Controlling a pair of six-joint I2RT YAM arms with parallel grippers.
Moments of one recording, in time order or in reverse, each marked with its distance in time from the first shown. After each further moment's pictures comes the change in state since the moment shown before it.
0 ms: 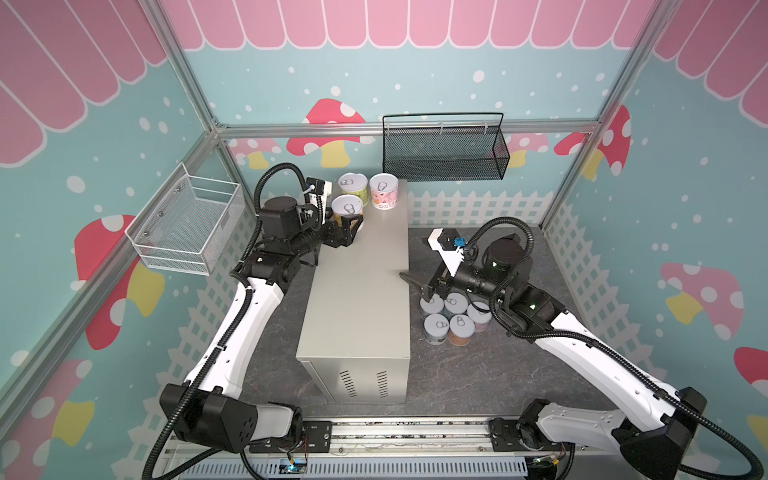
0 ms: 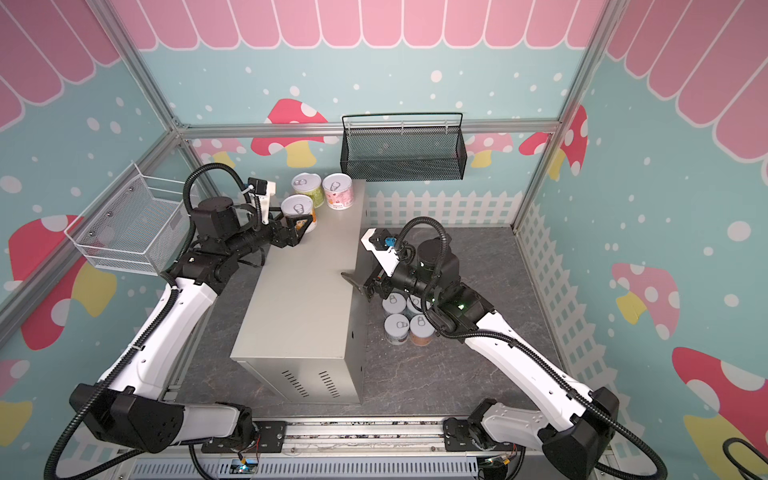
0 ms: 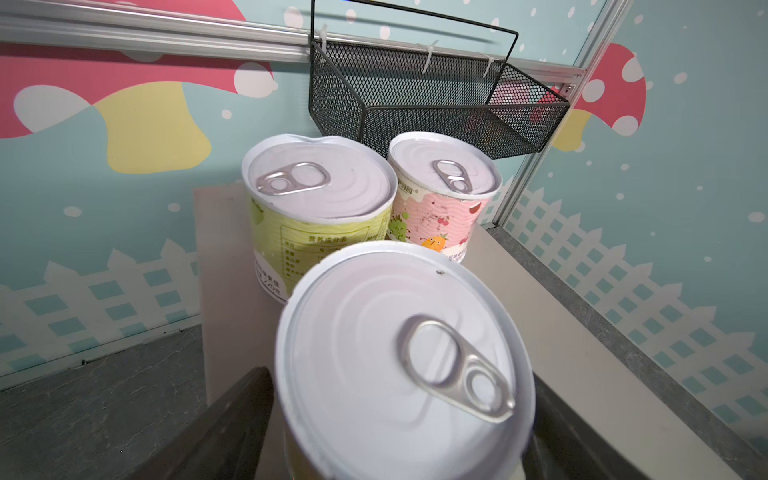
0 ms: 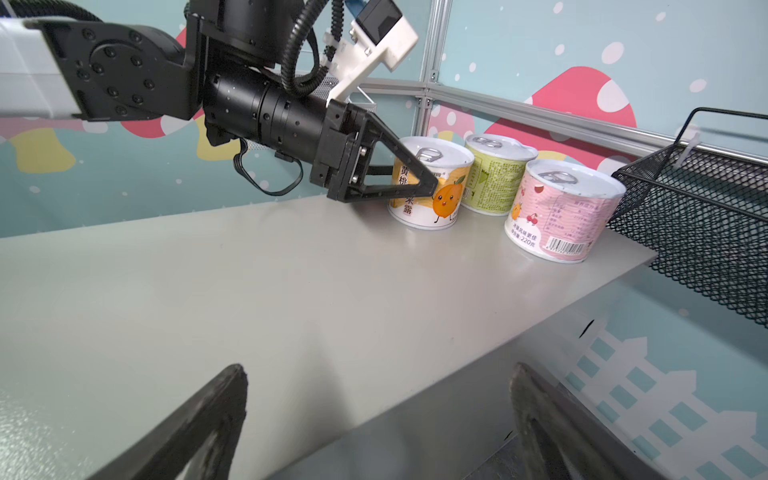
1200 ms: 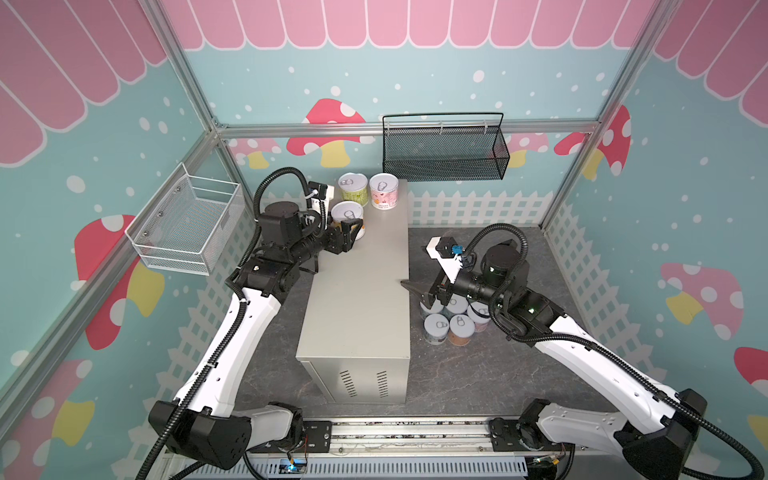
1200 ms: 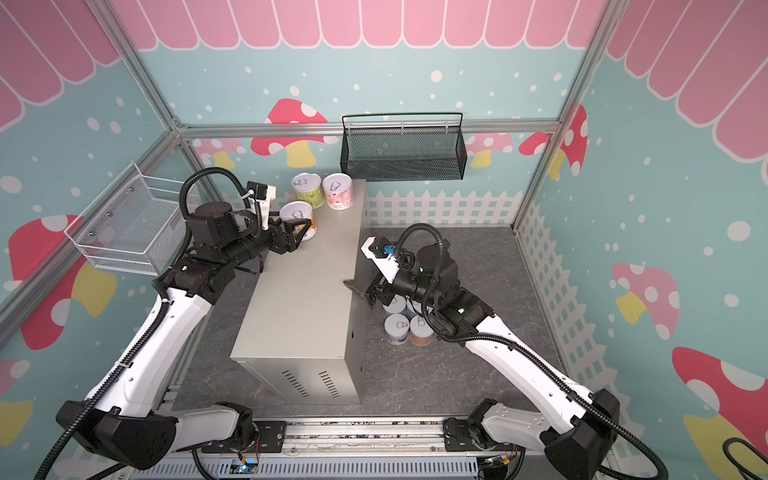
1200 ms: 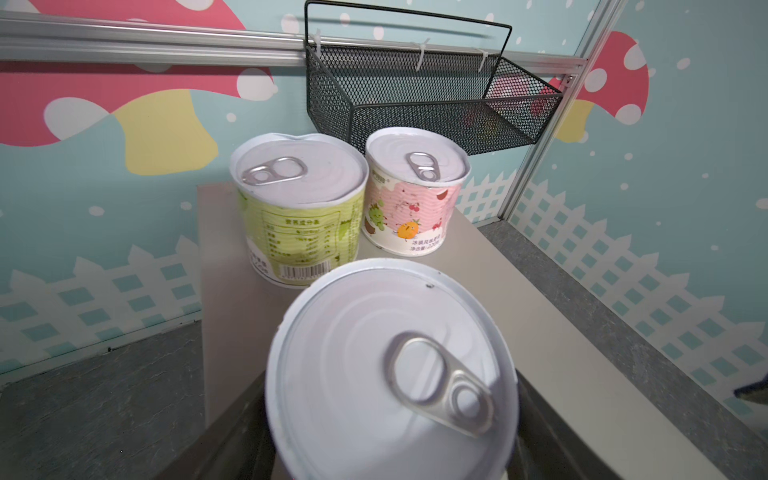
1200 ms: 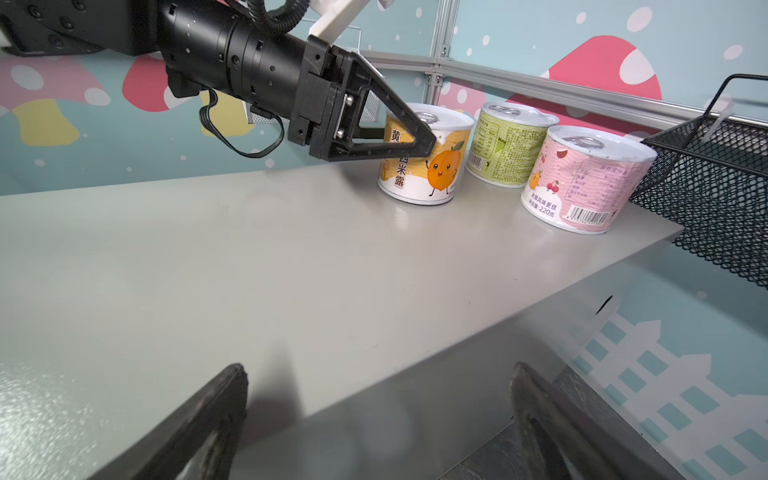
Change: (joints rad) left arm -0.038 -0.057 -0.002 -0.053 -0.075 0.017; right arm 0.000 -0.017 -0.064 -0.009 -0.027 -0.028
